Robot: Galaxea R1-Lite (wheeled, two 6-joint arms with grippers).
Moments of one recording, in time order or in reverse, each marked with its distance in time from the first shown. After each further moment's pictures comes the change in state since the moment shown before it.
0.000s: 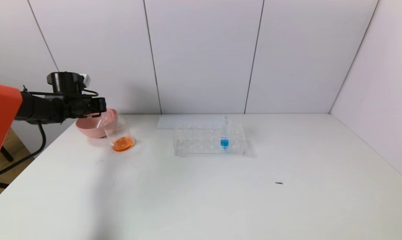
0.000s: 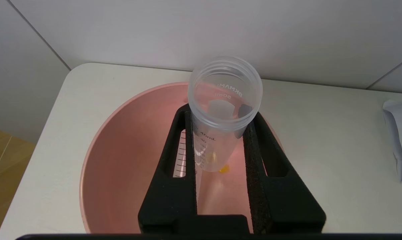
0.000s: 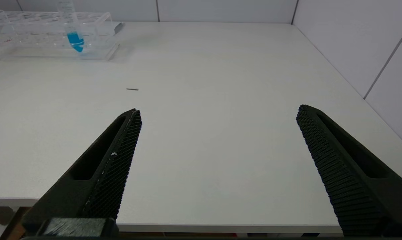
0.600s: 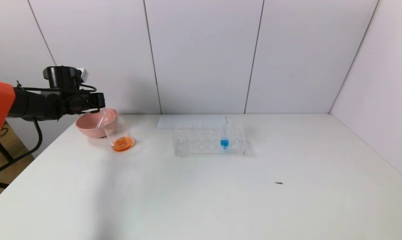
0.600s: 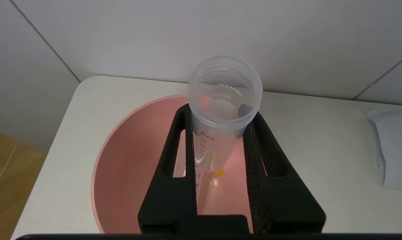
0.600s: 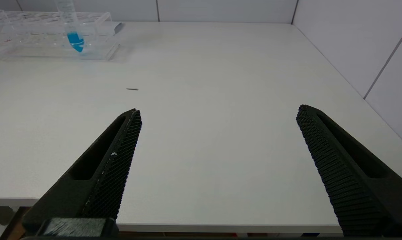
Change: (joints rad) left arm -0.009 -0.045 0.011 -0.002 0.016 -0.001; right arm 0.000 0.000 0.000 0.000 0.000 0.000
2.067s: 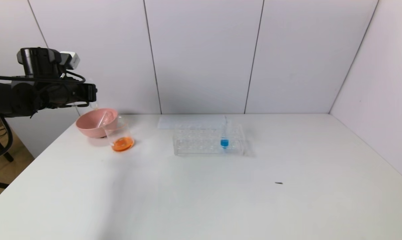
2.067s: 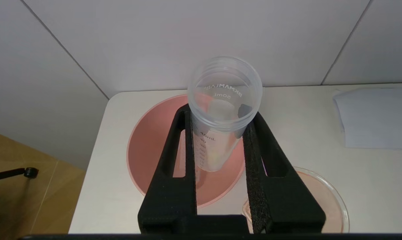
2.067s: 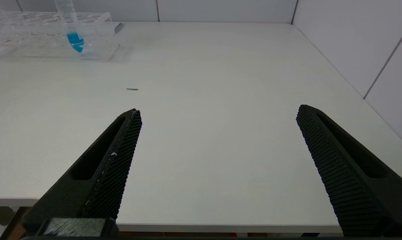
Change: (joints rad) left arm -0.037 -0.264 0.208 -0.004 0.027 0.128; right arm 0.000 0.000 0.000 0.000 0.000 0.000
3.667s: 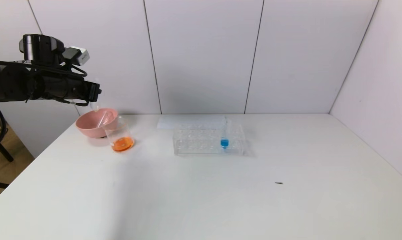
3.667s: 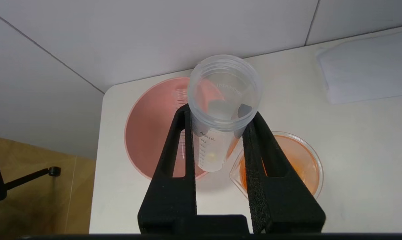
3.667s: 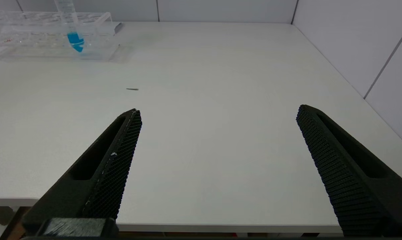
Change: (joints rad) left arm -0.043 -0.038 -0.119 0.272 -0.012 0.131; right arm 0.000 0.000 0.000 0.000 0.000 0.000
